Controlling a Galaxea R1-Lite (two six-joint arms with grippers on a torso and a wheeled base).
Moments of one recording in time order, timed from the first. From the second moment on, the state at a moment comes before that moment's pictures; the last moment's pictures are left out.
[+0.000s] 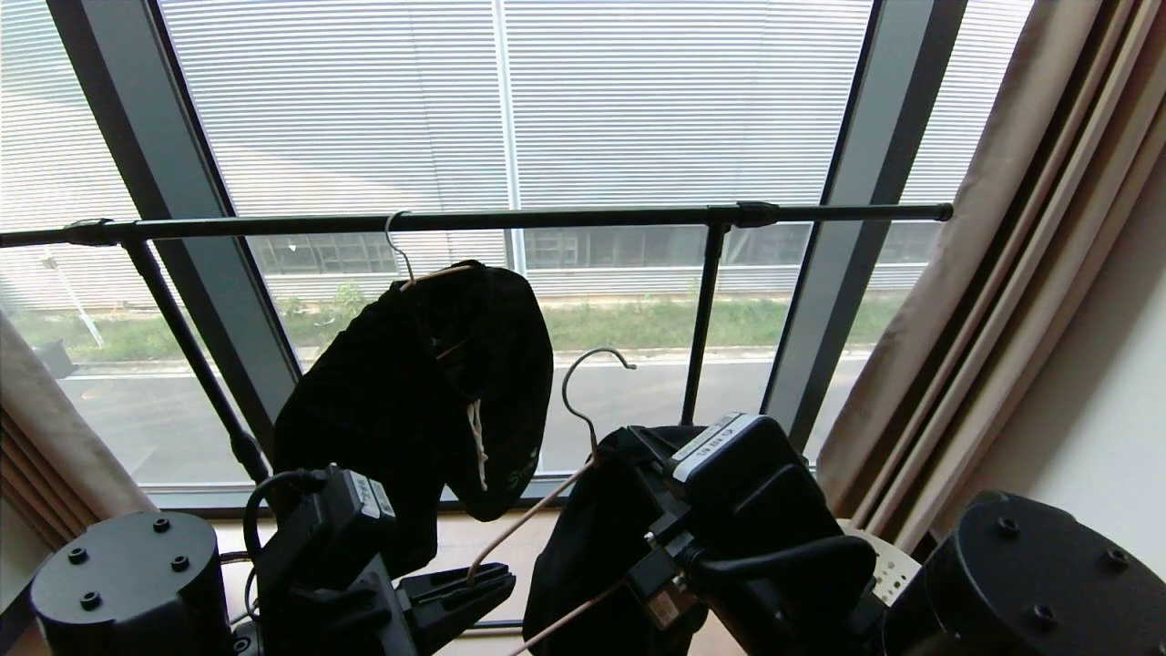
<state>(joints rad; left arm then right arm) -0.67 1.57 -0.12 -1.16 -0.29 -0.02 1.14 1.78 -0.57 -1.22 -0.62 -0.32</state>
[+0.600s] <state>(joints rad) -0.64 1.58 -0.12 -1.24 -0.29 -0.05 1.15 1.74 -0.55 -1.21 -0.65 -0.33</state>
